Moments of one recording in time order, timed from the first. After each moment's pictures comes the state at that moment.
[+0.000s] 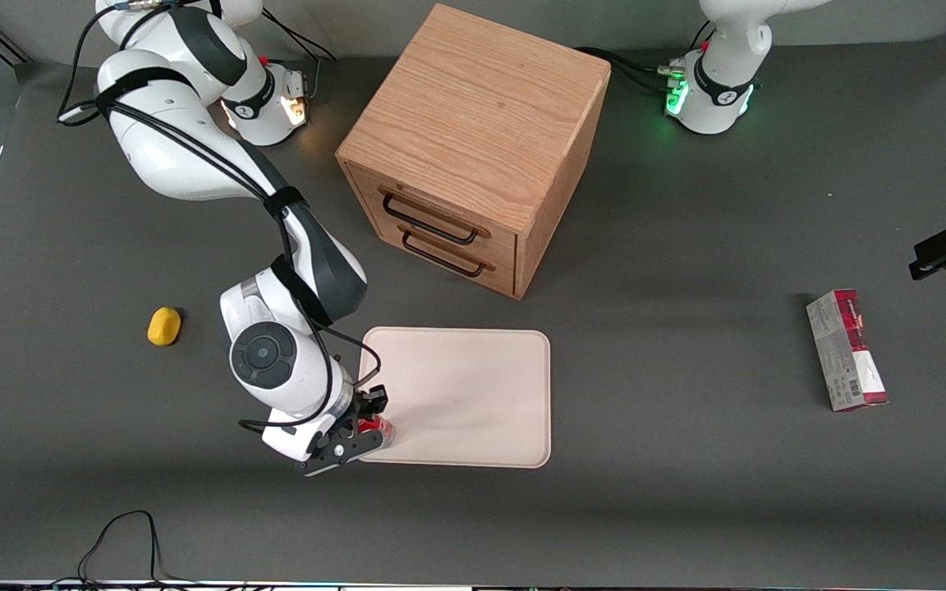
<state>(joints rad) 0.22 0.95 0.33 -0.95 -0.30 1.94 0.21</state>
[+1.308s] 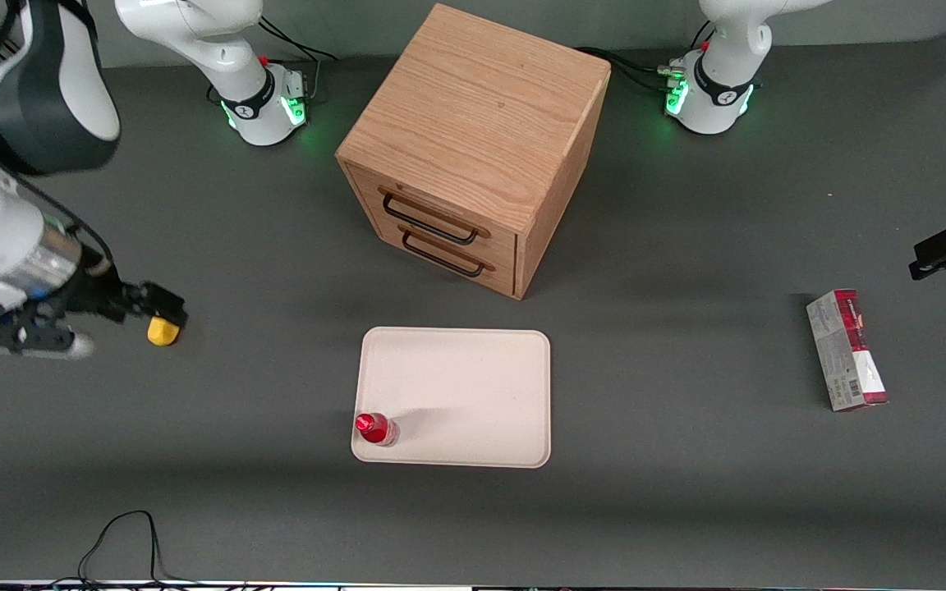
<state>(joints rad) 0.10 0.05 -0.01 -1.72 0.04 1.82 0.23</state>
